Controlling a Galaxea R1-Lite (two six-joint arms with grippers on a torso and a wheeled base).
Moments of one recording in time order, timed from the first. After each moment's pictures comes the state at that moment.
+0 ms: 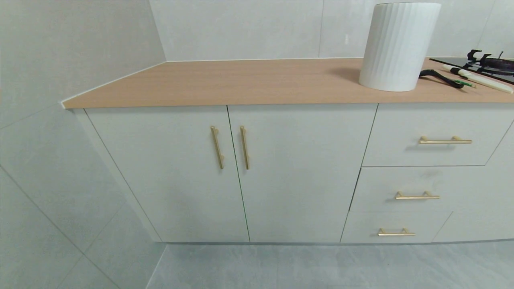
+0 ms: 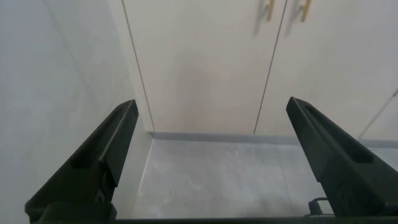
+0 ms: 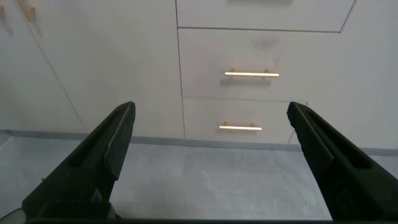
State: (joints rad) left arm 0.00 0.00 0.00 0.00 0.04 0.00; right arm 0.00 0.00 0.00 0.00 0.03 -0.02
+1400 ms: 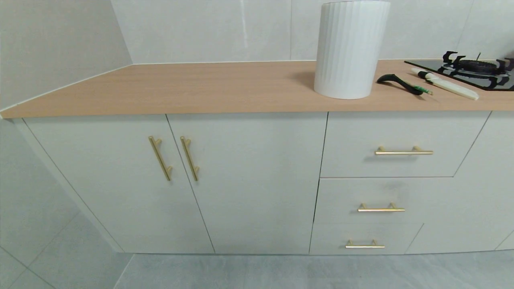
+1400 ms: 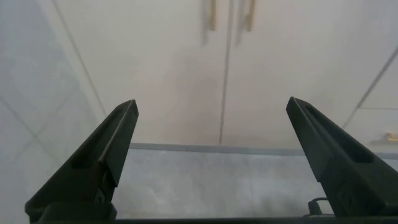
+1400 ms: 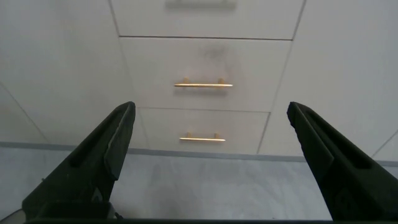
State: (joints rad) left arm 0.00 0.00 0.00 0.00 0.04 0.00; right arm 0.00 0.00 0.00 0.00 0.03 -0.02
